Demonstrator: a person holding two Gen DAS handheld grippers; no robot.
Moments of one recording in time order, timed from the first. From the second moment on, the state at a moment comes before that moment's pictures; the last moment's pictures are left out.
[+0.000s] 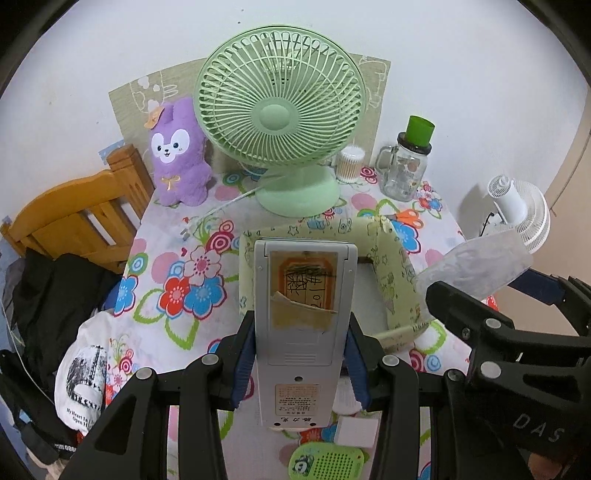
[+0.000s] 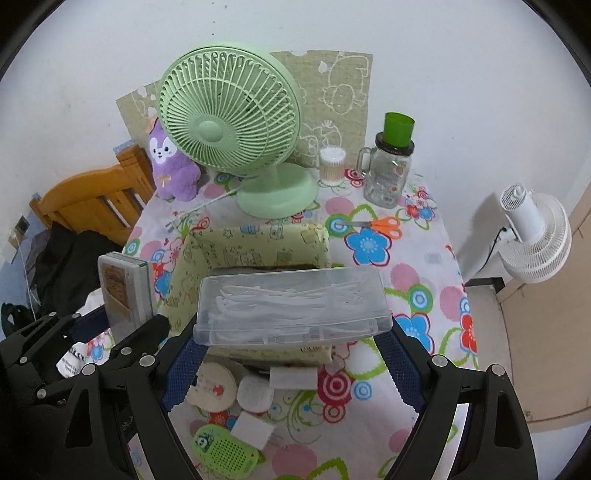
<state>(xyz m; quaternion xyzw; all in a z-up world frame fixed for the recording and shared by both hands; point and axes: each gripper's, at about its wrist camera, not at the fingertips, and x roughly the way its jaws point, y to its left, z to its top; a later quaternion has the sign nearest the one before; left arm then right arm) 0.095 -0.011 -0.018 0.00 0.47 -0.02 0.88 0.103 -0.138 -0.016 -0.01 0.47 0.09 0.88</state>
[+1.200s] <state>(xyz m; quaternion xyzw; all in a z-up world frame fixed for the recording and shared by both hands) 0.190 -0.011 -0.100 0.00 0.54 -0.03 0.84 0.194 -0.121 -0.084 0.00 0.54 0.08 0.84</state>
